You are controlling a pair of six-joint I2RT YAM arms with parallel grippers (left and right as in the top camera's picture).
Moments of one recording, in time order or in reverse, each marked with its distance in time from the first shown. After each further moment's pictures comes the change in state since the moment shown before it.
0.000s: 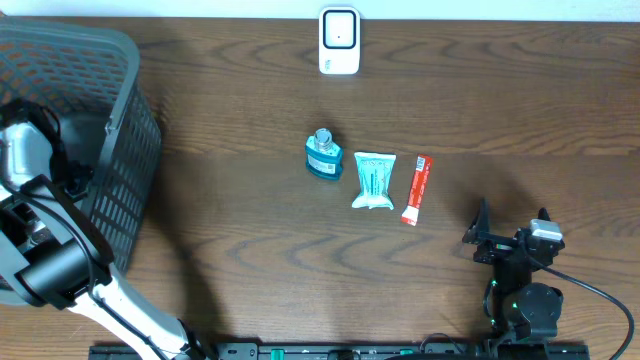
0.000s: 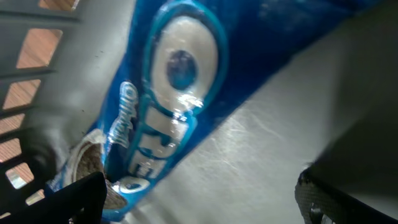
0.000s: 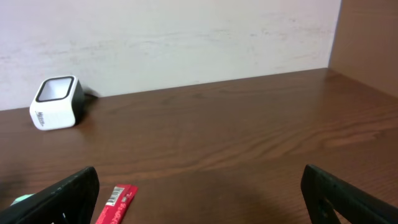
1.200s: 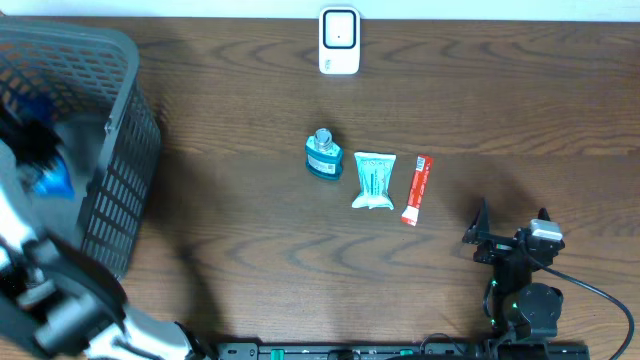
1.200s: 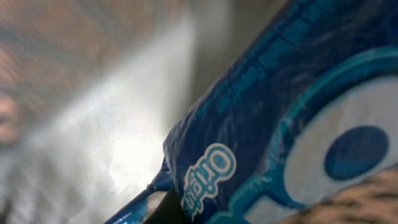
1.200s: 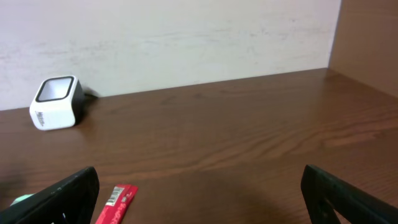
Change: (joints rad) left arm 0.055 -0.288 0.097 0.087 0.445 -0.108; right arm 0.000 0.000 0.000 0.000 0.000 0.000
